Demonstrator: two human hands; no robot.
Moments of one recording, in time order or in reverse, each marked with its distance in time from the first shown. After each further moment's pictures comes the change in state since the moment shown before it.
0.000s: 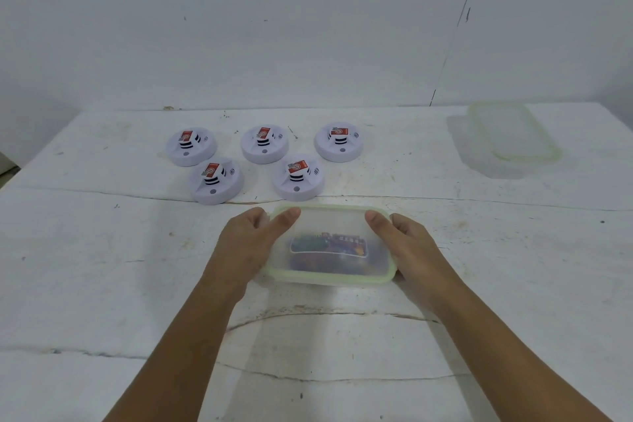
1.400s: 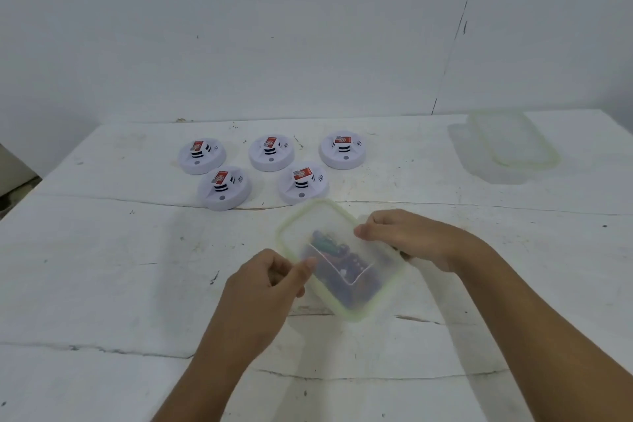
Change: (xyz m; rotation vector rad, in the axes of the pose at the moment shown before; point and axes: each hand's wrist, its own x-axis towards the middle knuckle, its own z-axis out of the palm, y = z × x) left_hand -0.080 -0.006 0.004 0.189 0.038 0.120; right_hand 0.013 -0.057 -0.011 -0.618 -0.367 0.108
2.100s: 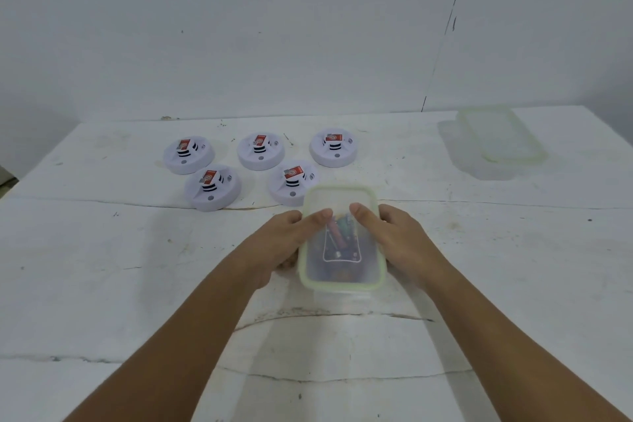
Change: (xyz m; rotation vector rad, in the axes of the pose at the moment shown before) left_hand 0.092 0.020 0.024 -0.215 -0.419 -0.136; right_hand 0.010 0.023 0.031 0.116 0.510 -0.077
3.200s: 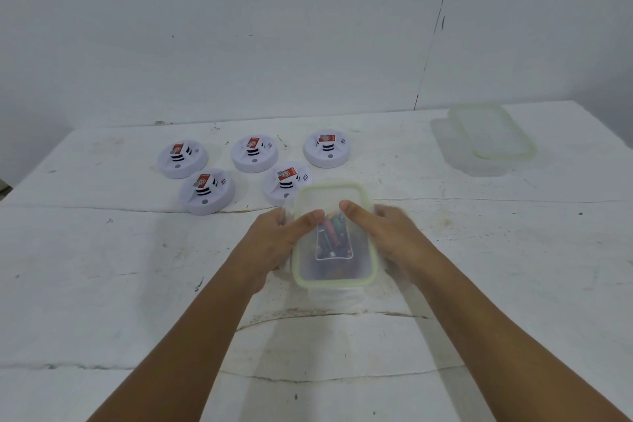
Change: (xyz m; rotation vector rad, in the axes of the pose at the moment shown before) left_hand -0.002 0.000 0.007 -0.050 0.149 0.084; right_hand 0.009 -0.002 0.001 0.127 -0.021 0.113
